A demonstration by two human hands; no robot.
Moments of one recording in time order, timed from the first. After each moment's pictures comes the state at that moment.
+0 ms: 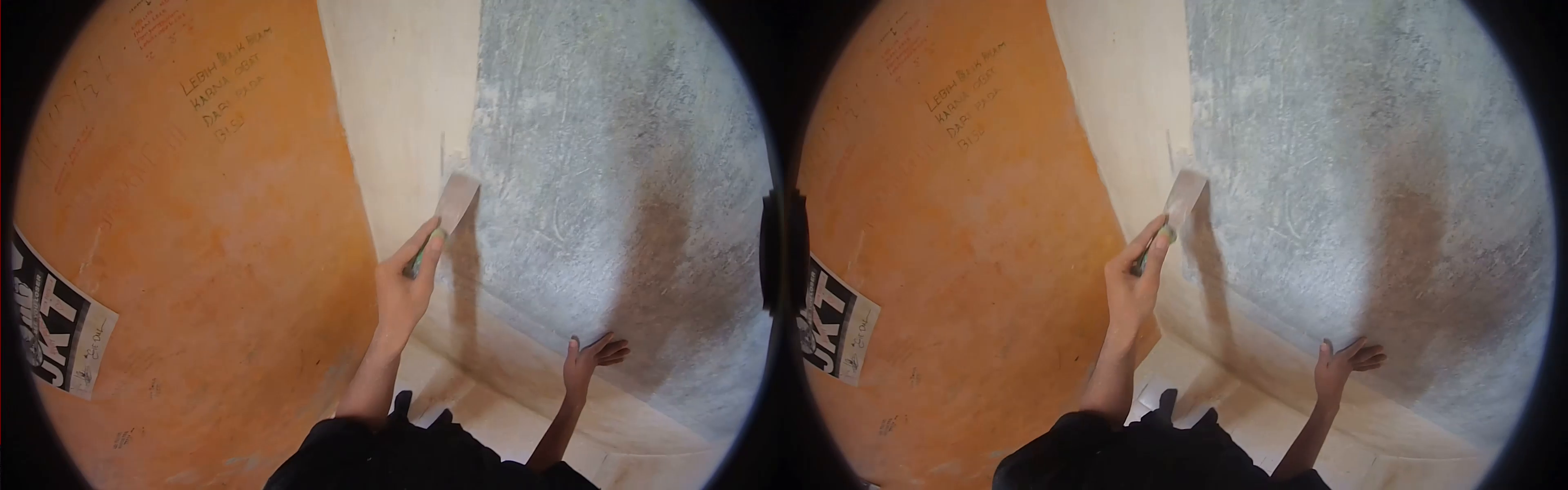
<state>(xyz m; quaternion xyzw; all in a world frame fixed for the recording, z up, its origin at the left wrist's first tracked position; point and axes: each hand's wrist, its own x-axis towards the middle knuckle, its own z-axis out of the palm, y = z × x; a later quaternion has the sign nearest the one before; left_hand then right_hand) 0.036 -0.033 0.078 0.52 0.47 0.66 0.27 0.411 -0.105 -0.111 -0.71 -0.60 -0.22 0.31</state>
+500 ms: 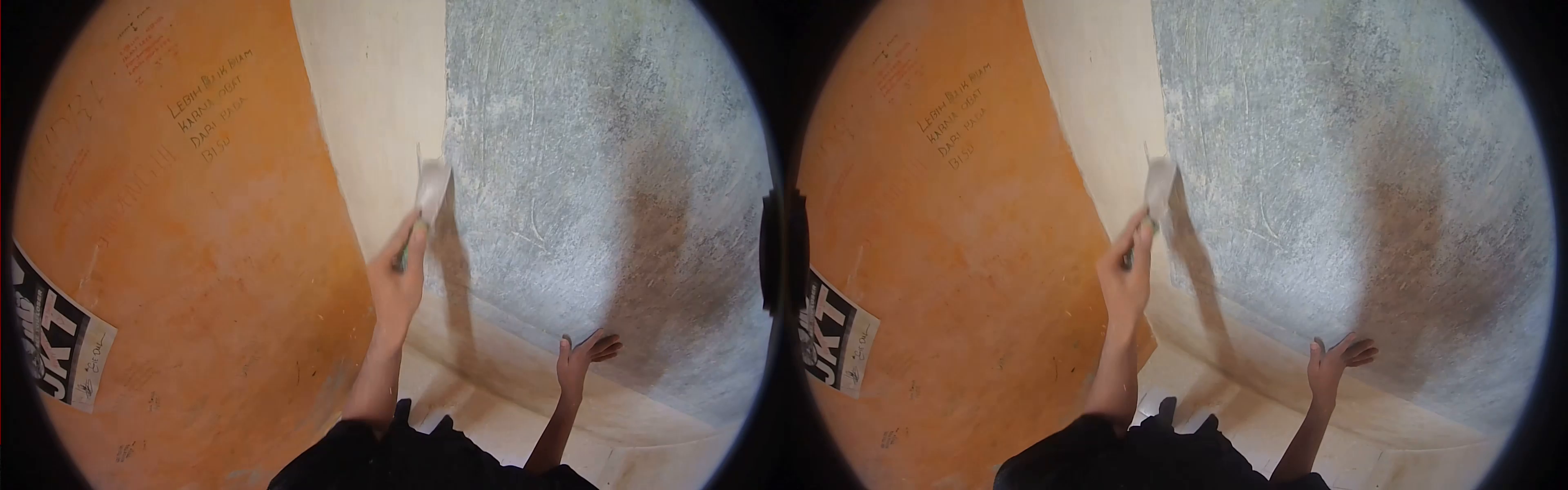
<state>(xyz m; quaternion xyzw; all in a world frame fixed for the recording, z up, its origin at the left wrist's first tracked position) 0.043 -0.023 0.086 0.50 0.47 0.68 0.25 0.416 -0.100 -0.112 -0.70 -0.60 -0.21 0.32</state>
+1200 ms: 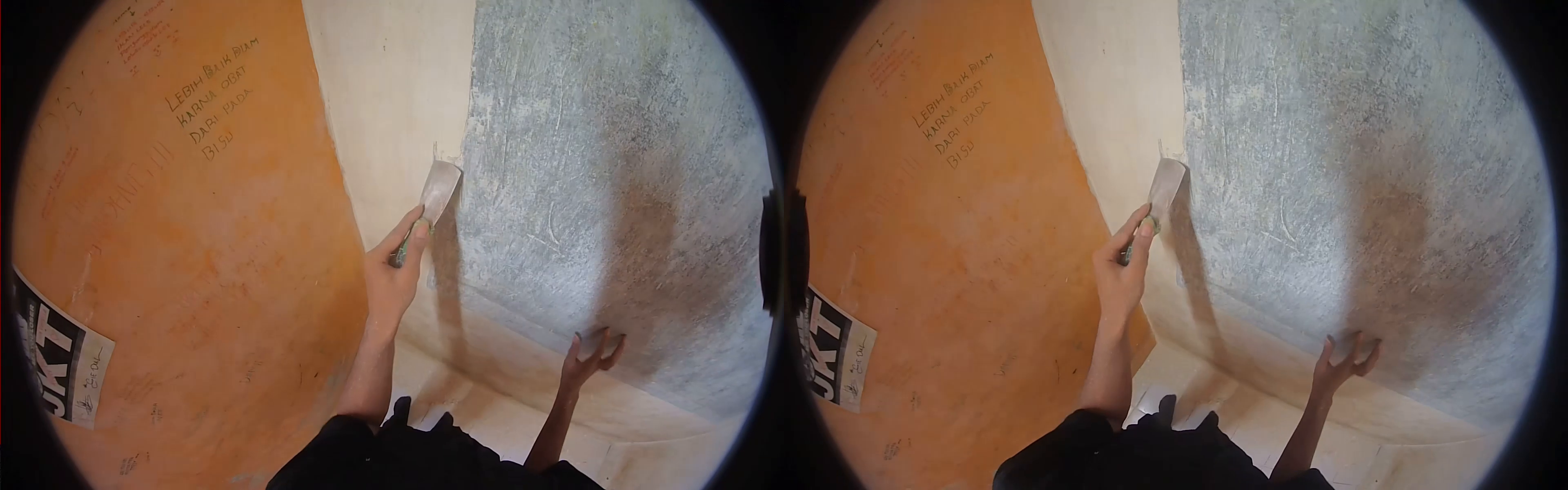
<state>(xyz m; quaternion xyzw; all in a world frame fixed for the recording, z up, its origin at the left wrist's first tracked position) 0.014 -0.015 0.077 0.50 0.48 0.66 0.29 0.386 -0.104 -0.087 -0.66 -0.53 -0.37 0.39</state>
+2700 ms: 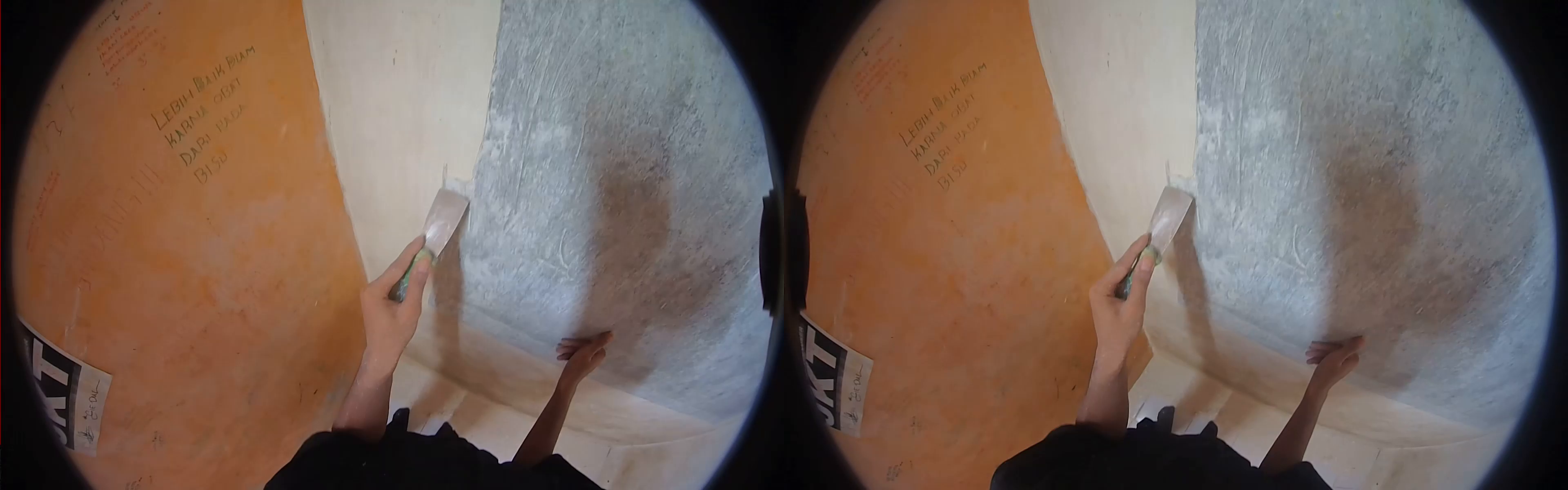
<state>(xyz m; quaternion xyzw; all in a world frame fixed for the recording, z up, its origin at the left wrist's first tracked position) 0.004 -0.017 0.083 0.52 0.47 0.66 0.28 0.323 -0.064 -0.029 -0.67 -0.26 0.14 0.68</state>
